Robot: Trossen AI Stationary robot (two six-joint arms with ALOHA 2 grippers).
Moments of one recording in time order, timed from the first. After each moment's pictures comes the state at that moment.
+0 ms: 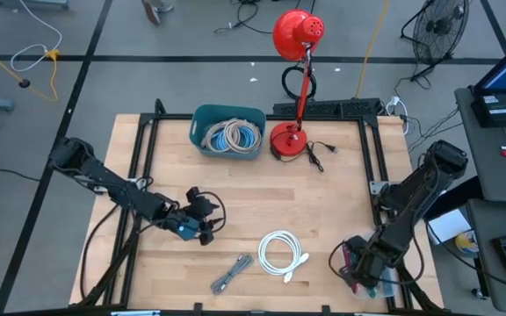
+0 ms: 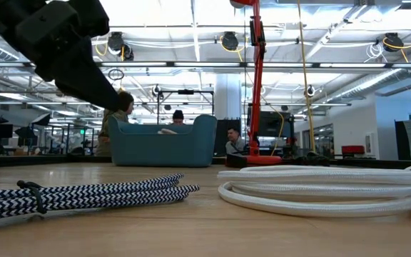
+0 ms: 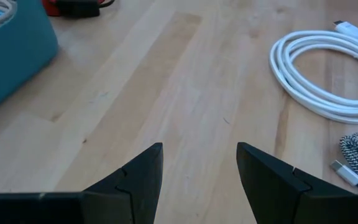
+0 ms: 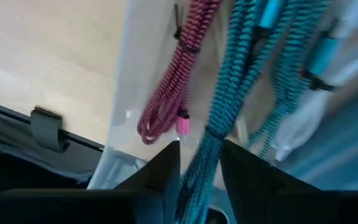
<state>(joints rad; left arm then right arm) -0.49 1.36 0.63 -0.09 -0.60 -0.61 0.96 1.38 0.80 -0.65 -0.29 2.14</state>
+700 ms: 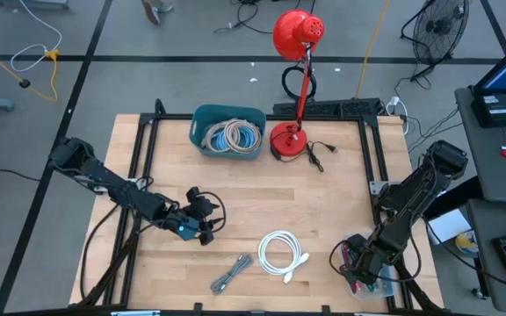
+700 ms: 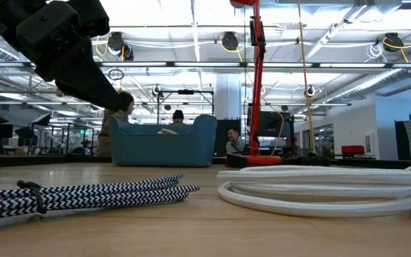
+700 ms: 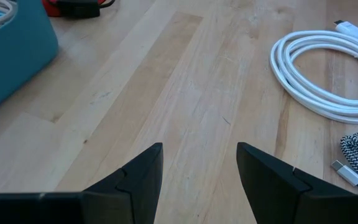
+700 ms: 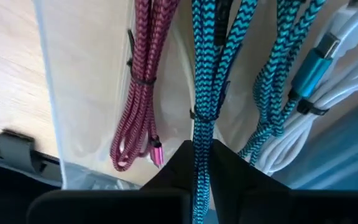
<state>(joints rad) -0.49 1.36 0.63 -0.09 -0.60 -0.61 0.96 1.38 0.71 -0.57 -0.29 2.14</state>
